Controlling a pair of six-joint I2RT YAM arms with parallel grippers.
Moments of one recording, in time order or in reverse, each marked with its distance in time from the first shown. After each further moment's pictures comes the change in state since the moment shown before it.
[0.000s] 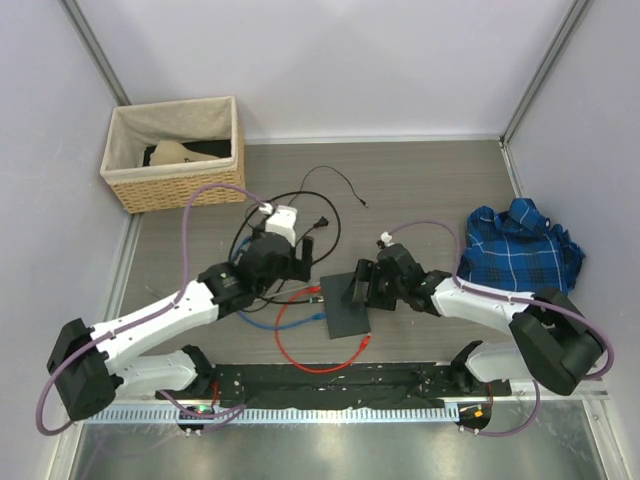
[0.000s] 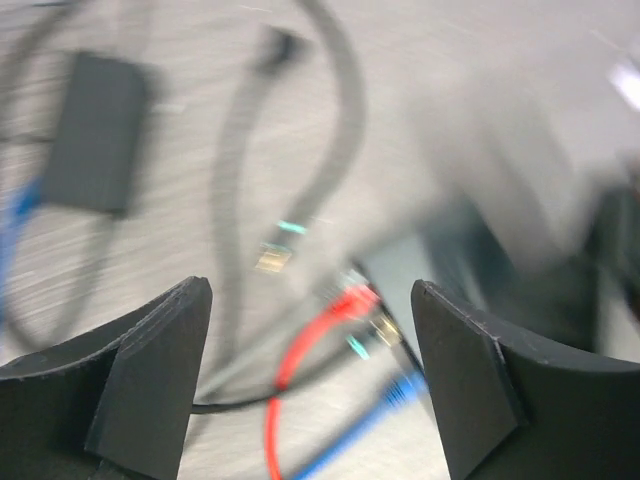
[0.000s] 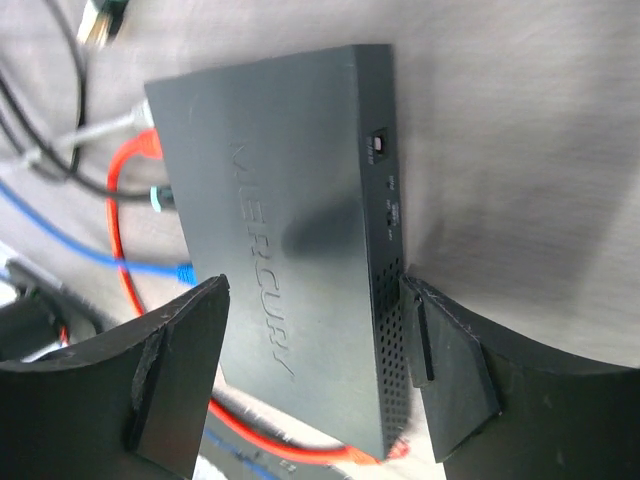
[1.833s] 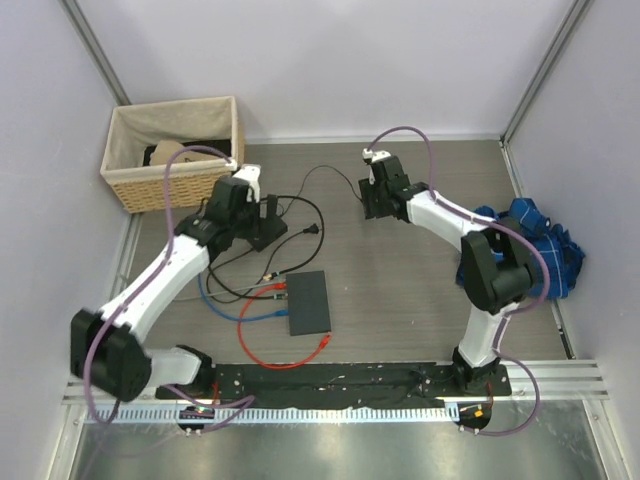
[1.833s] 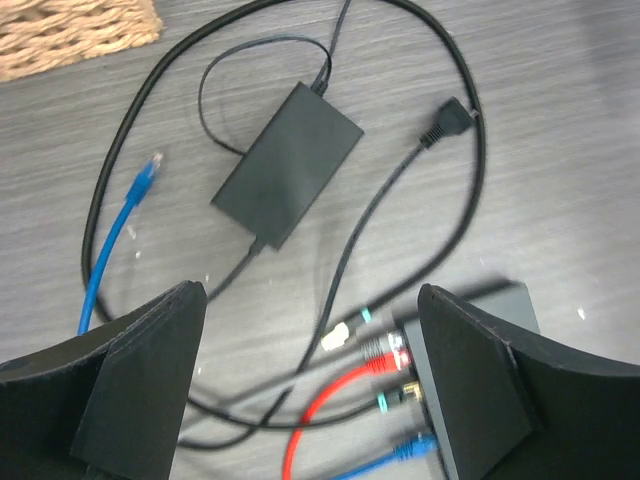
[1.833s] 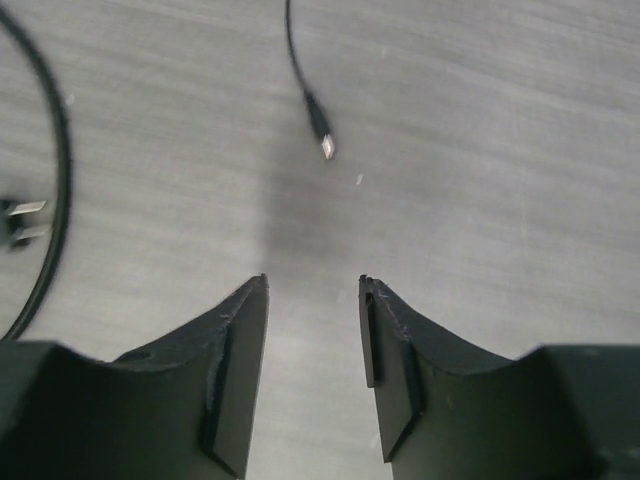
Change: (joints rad) left arm 0.516 0.213 0.305 -0.280 0.270 0.203; right arm -0.250 0.500 0.770 -0.230 0.288 -0.720
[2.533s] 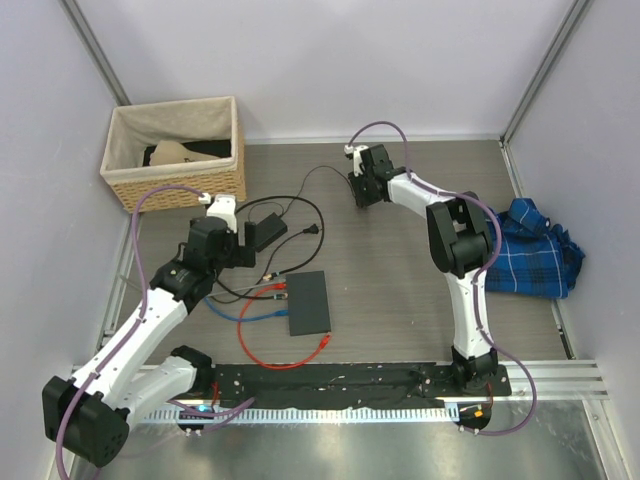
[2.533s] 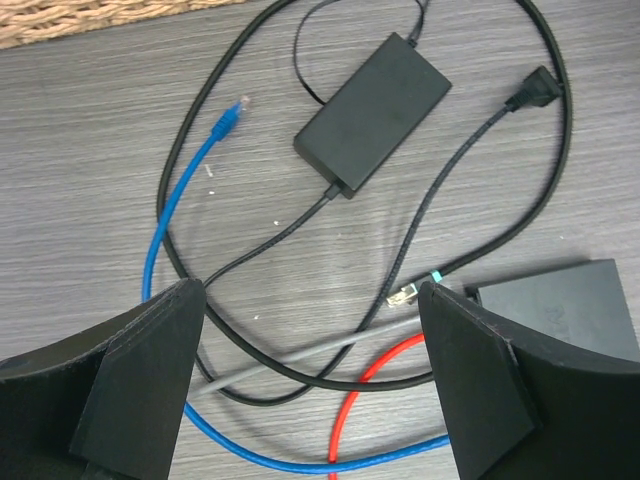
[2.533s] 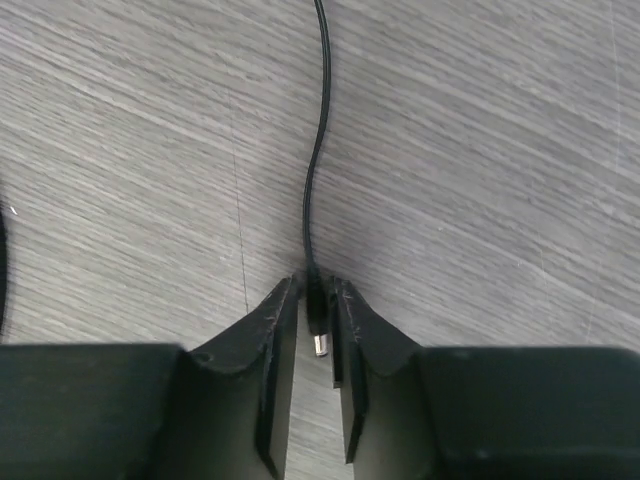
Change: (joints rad) left arm 0.000 -0.416 -0.343 0.080 -0.134 0.010; right arm -0.053 0.425 0.389 -0.027 -0.163 -0.190
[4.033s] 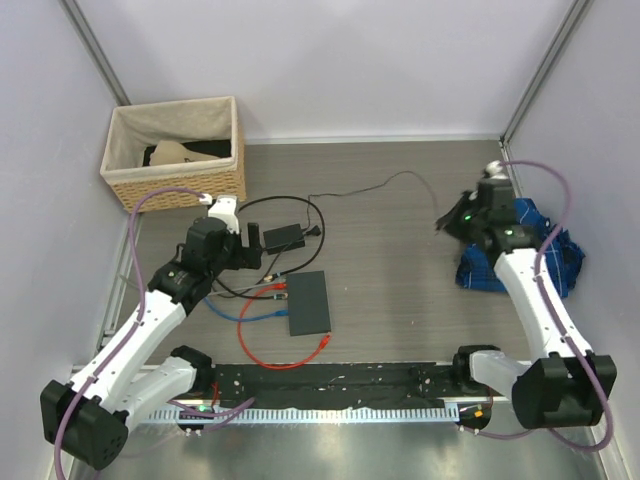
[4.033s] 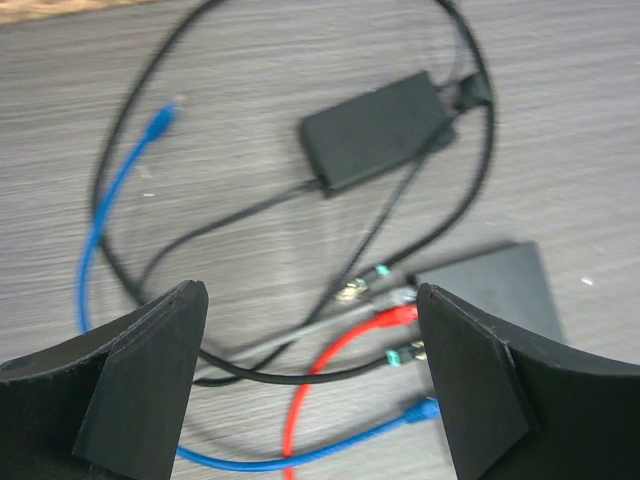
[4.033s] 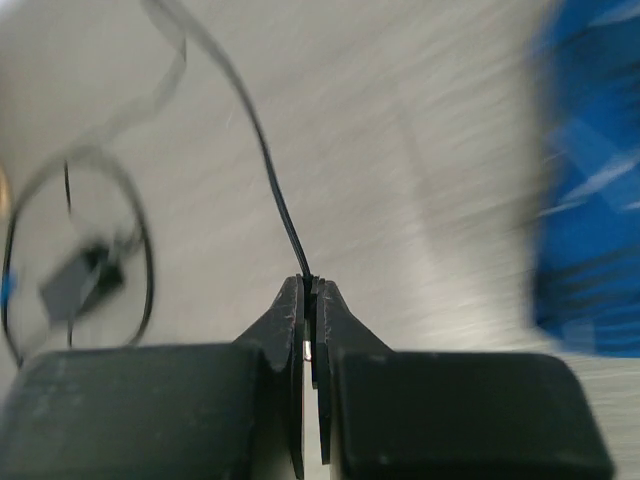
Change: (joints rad) left arm -0.001 -0.019 0.000 0.000 0.094 -0.055; right arm -0.418 -1.122 -0.664 -0.238 -0.016 0.570
